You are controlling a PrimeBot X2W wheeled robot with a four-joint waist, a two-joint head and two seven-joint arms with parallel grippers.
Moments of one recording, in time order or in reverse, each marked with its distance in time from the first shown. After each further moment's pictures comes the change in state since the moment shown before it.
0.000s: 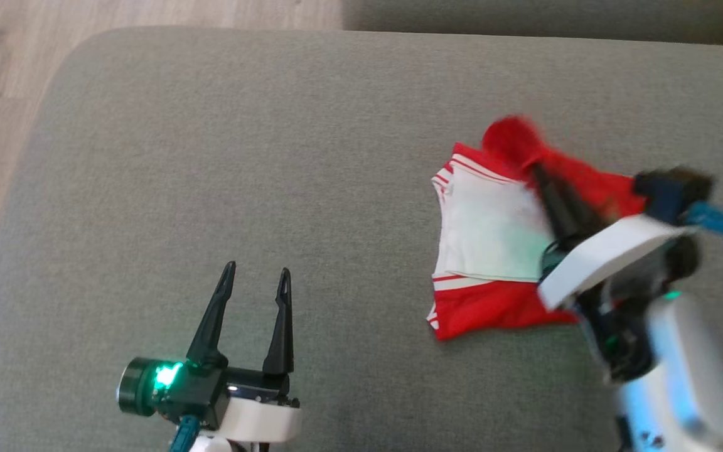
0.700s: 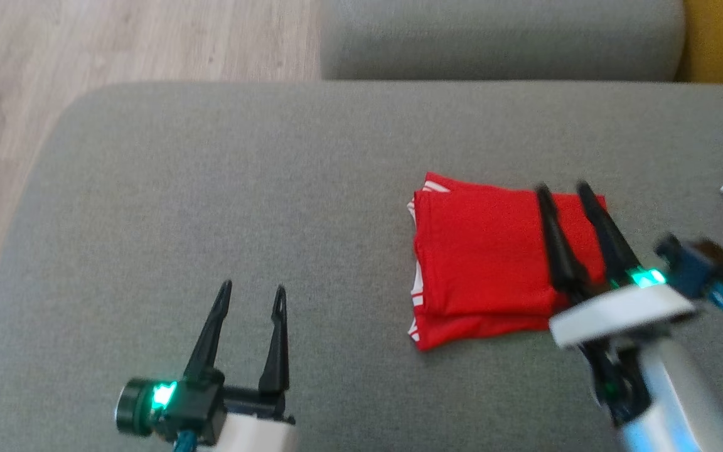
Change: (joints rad) left arm 0.021 -0.001 0.009 0.012 -0.001 0.000 0.000; right arm 0.061 -0.021 0.078 0.105 0.096 0.000 -0.377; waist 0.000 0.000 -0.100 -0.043
